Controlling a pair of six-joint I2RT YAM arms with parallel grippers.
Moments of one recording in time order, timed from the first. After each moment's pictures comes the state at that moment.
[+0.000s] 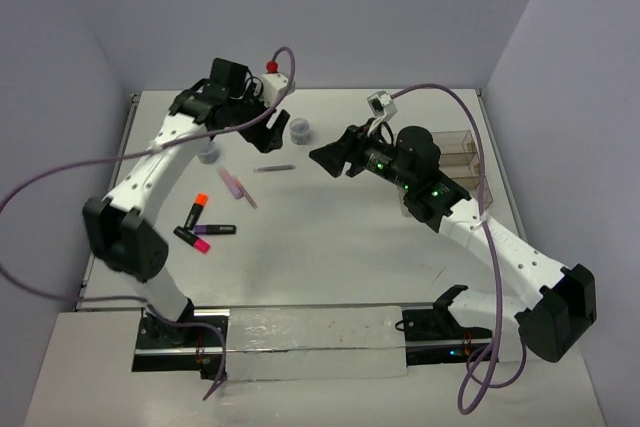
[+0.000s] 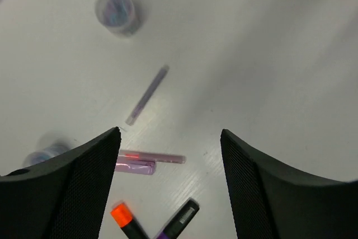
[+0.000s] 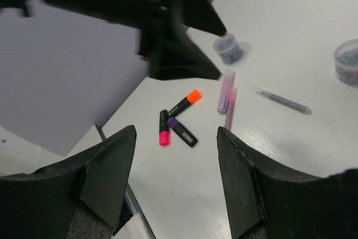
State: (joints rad) left arm -0.44 1.60 1.70 -0.81 0.30 0.34; right arm 0.63 1.15 0.97 0.15 -0.33 0.54
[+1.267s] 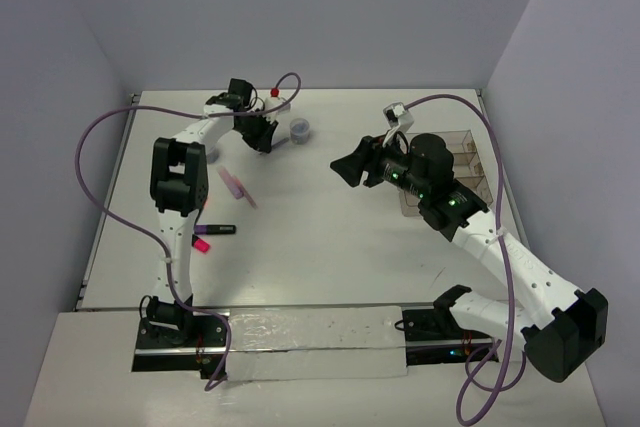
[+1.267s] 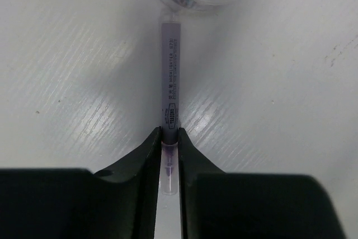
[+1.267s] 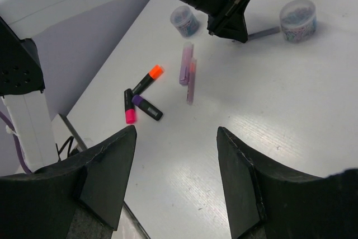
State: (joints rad) left arm -0.25 2.40 2.00 -0.70 0.44 0.55; right arm 0.54 1.02 0.91 -0.05 -0.30 0.47
